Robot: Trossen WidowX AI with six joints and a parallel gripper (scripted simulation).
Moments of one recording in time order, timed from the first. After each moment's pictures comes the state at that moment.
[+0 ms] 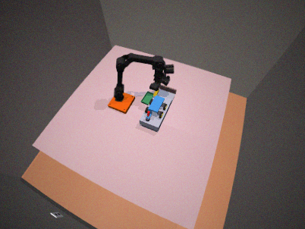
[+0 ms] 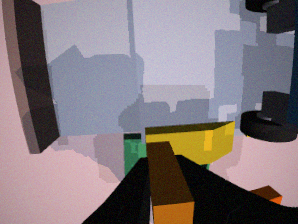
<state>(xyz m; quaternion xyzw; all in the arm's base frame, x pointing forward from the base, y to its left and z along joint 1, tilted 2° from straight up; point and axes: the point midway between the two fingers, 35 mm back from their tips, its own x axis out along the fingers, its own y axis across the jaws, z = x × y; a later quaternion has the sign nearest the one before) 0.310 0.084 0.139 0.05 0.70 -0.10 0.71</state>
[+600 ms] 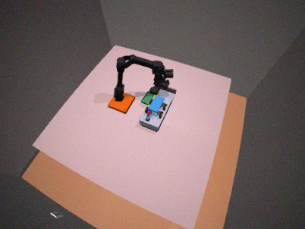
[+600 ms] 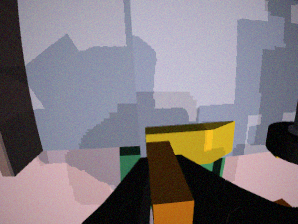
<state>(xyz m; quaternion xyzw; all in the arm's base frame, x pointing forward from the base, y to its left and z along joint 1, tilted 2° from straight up) 0.310 0.080 0.101 0.05 0.70 -0.10 0.71</state>
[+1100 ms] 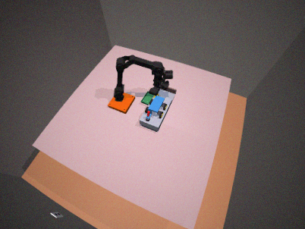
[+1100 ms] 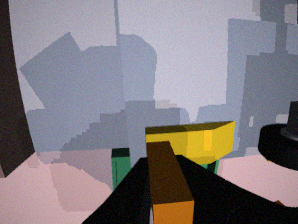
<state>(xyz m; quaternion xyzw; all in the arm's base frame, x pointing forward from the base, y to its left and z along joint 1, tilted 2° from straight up) 0.309 0.072 0.099 0.05 0.70 -0.10 0.71</state>
